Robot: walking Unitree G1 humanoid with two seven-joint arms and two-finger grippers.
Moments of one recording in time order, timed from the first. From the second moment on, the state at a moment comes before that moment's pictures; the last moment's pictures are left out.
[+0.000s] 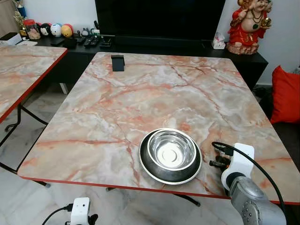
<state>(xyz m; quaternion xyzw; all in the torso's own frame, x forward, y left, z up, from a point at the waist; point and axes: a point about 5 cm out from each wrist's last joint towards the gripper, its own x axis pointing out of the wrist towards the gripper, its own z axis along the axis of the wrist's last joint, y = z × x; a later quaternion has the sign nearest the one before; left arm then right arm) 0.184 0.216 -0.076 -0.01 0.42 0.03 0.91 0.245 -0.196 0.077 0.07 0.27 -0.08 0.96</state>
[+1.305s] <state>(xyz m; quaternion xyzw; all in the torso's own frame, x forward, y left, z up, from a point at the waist) 0.185 0.218 -0.075 -0.01 0.42 0.03 0.91 0.250 -0.178 0.069 0.06 0.27 -0.04 0.96</state>
